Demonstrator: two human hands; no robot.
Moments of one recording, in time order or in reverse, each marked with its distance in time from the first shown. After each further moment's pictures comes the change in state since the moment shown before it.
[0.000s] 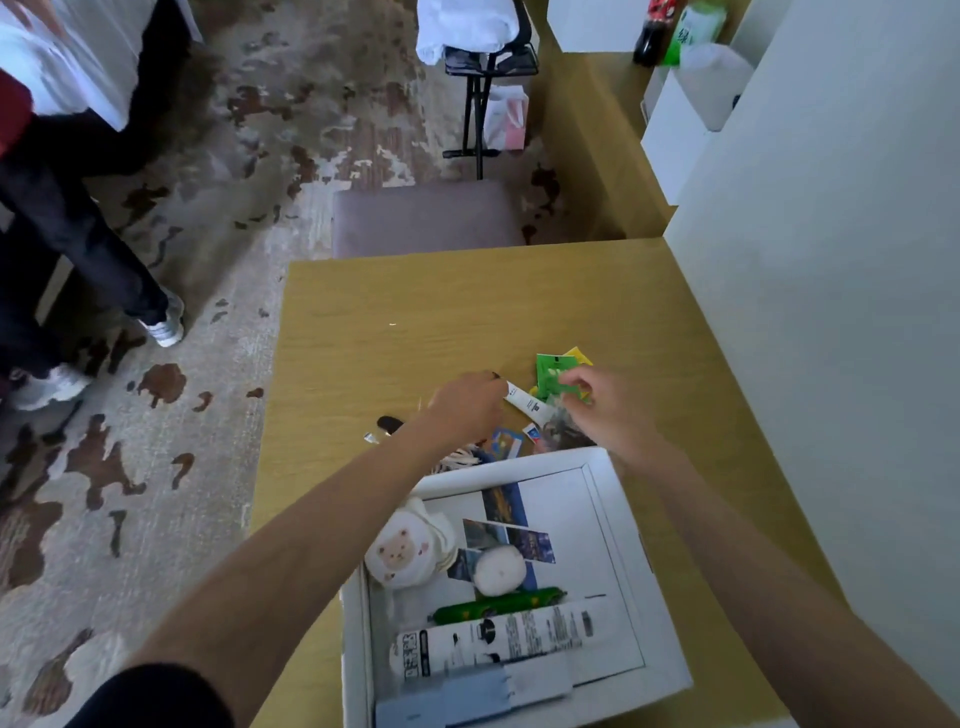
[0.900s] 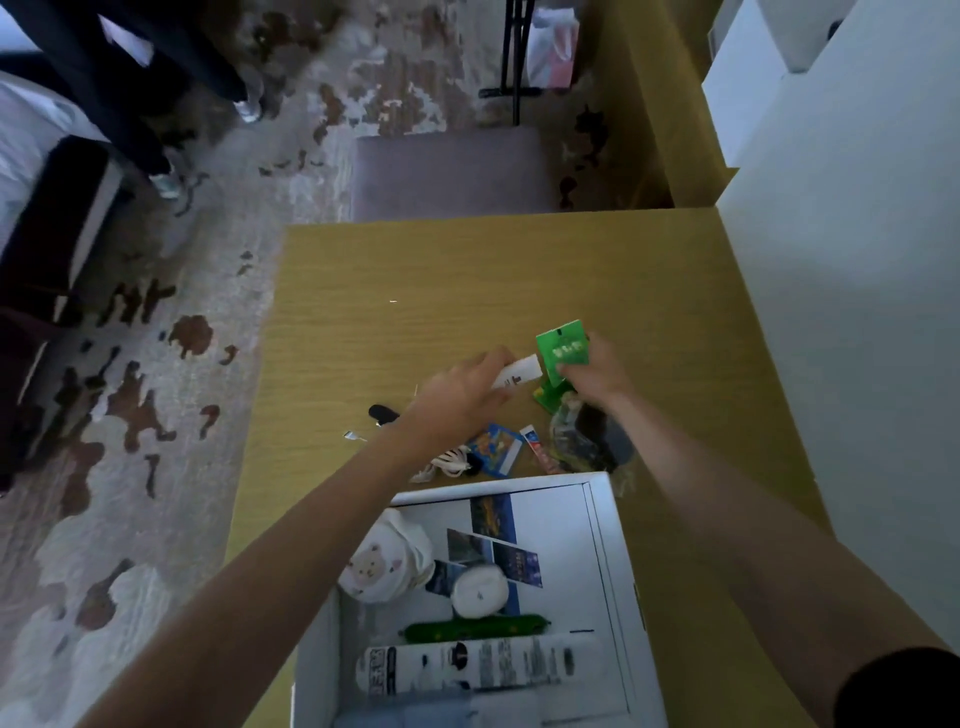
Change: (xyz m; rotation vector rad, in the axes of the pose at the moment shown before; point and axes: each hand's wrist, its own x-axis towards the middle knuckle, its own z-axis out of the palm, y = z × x) left_hand 0.002 0.004 -0.007 -0.356 0.217 -0.018; right_hand 0.106 0.054 0.036 0.261 -0.121 0.346
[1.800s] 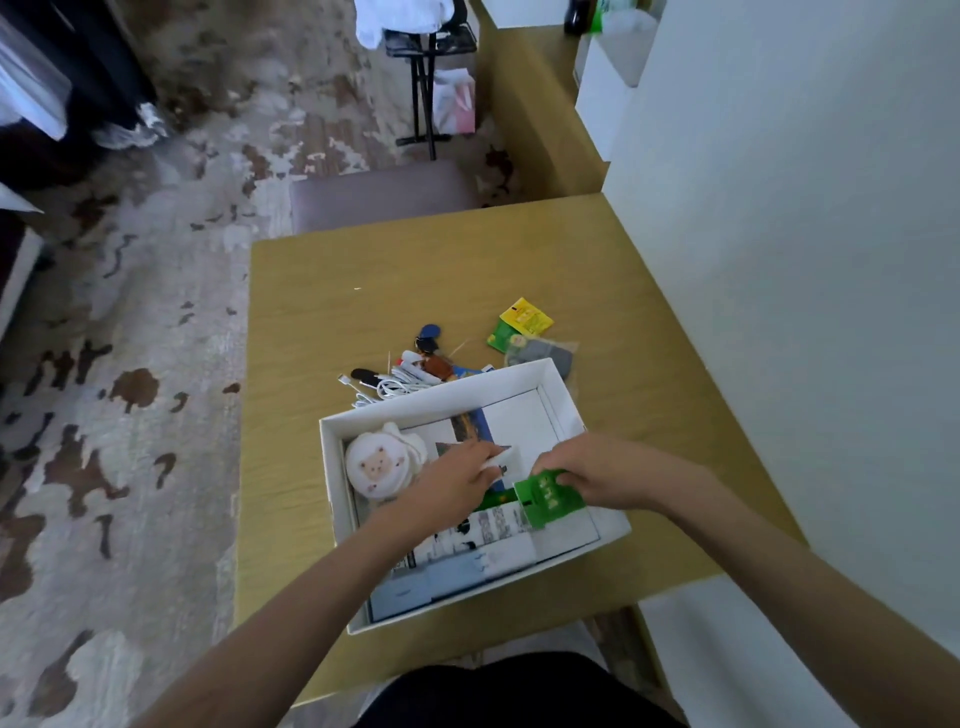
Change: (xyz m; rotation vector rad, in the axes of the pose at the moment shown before) left_hand -0.170 0.045 0.068 -0.153 -0.247 0.007; right_hand -0.282 0.024 -0.022 -0.840 -0.557 -0.394
